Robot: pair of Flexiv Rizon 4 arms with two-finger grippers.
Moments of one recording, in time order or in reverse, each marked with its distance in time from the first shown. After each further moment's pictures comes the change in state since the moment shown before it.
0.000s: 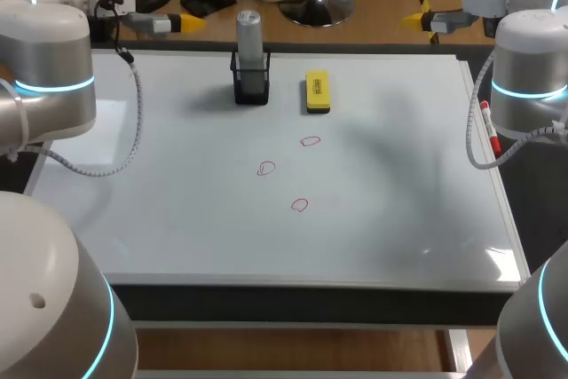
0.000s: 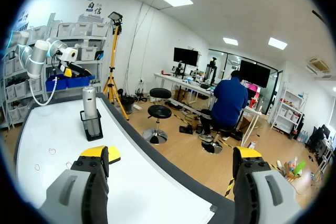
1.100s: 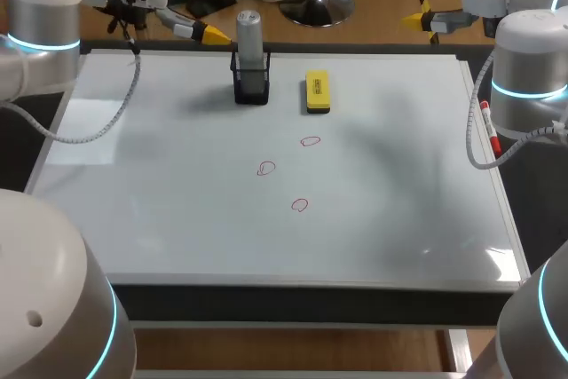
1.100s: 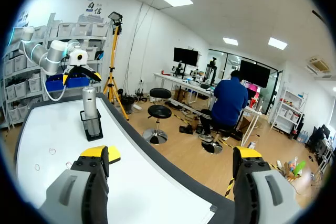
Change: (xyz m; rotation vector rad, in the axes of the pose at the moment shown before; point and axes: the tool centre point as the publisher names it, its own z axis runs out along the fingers) left arm 0.069 -0.002 0.061 -0.019 0.553 0.277; right arm 0.000 0.000 0.000 0.000 0.000 0.000
